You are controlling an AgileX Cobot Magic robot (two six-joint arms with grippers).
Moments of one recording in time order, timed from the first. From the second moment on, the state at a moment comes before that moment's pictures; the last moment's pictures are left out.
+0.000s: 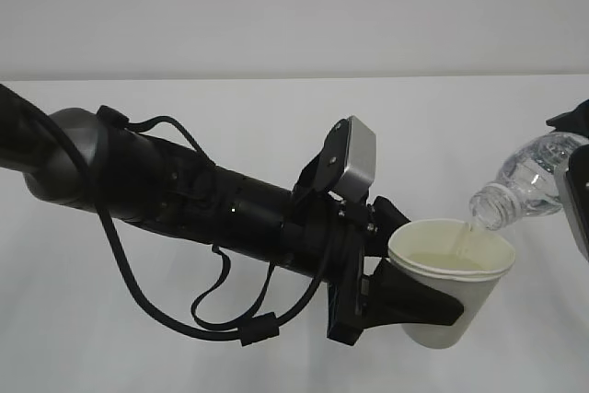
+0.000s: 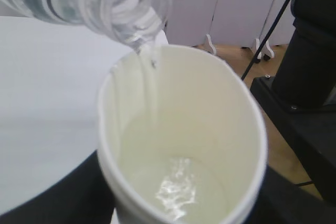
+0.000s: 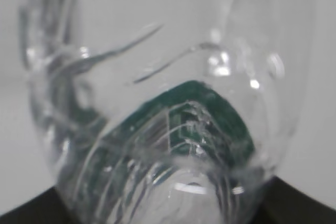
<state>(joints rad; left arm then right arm) -0.71 2.09 -1.11 1.32 -1.06 -0.82 0.18 1.16 -0.58 -0.51 0.14 -1.34</state>
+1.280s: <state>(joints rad) -0.71 2.09 -1.11 1.33 -1.06 -0.83 0.18 1.16 -0.59 -0.52 0.14 -1.34</state>
